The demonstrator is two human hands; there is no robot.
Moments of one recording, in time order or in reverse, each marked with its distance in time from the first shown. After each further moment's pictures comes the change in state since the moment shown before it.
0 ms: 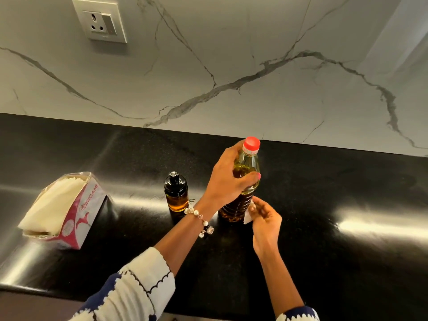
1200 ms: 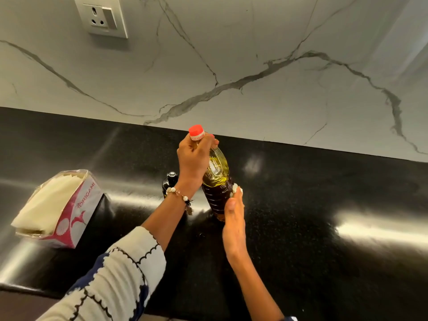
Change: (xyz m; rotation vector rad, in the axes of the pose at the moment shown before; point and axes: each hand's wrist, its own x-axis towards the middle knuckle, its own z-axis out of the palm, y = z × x) left_hand 0.034 -0.012 -0.043 -0.380 0.509 -0.137; right_hand -0.053 -0.018 0.054 -0.255 -0.322 -0.168
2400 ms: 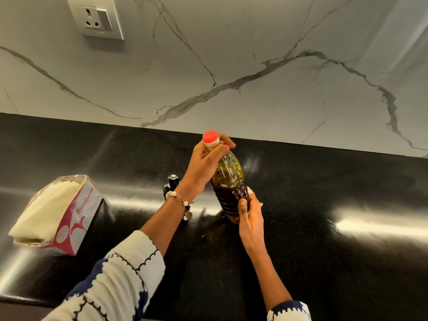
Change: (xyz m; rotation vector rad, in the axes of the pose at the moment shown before) left_hand -0.009 0.012 -0.003 0.000 -0.395 0.013; right_hand 0.033 0.042 -0.031 -0.224 0.128 -0.111
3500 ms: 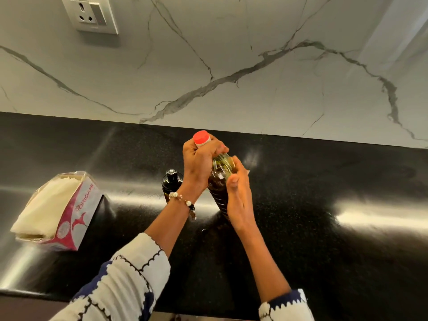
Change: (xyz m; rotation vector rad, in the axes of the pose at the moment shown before) left_hand -0.008 -0.003 0.009 -0.099 0.245 0.030; right_hand 0.002 -0.082 0.005 0.164 -0.110 -0.114
